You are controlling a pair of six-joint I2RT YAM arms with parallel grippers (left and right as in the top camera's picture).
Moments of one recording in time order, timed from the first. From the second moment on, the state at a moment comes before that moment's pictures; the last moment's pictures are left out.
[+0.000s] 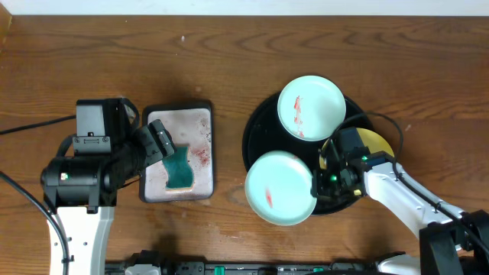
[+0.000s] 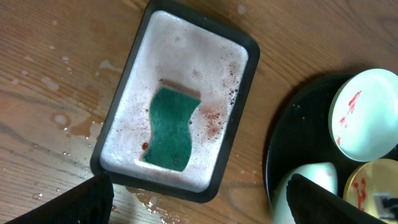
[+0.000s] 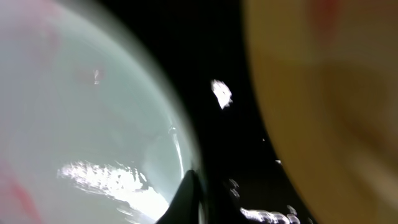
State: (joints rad) left arm 0.00 1.08 1.25 -1.20 0.08 -0.46; right arm 0.31 1.50 0.67 -0.62 -0.37 0.40
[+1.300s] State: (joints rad) left arm 0.00 1.23 1.23 -1.22 0.16 -0.40; right arm 0.34 1.59 0.80 -0.57 -0.31 0.32
